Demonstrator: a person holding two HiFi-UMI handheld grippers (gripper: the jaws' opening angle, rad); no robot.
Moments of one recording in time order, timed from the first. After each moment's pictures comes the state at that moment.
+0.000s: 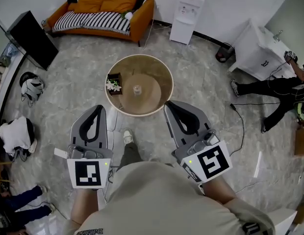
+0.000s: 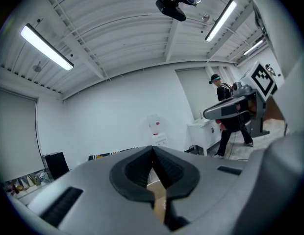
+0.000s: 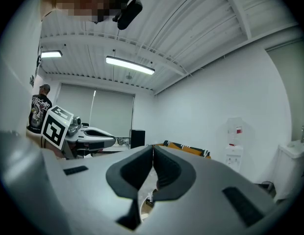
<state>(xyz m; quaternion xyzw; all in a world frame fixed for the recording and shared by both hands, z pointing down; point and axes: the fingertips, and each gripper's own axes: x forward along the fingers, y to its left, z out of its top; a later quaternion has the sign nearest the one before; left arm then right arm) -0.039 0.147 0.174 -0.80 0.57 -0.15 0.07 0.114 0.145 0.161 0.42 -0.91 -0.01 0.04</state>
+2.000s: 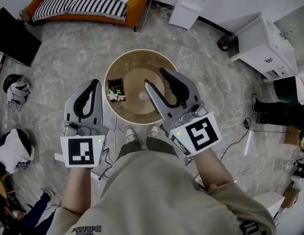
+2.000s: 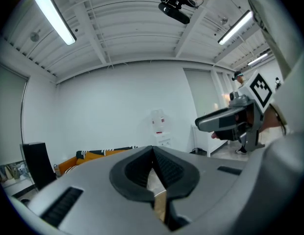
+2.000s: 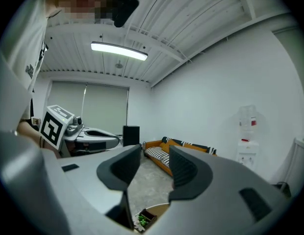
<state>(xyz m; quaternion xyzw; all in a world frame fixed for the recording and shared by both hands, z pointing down) -0.161 -0.178 0.226 -0.84 0.53 -0.13 0.02 -0.035 -0.179 0.218 0.42 -0.90 0.02 0.06</state>
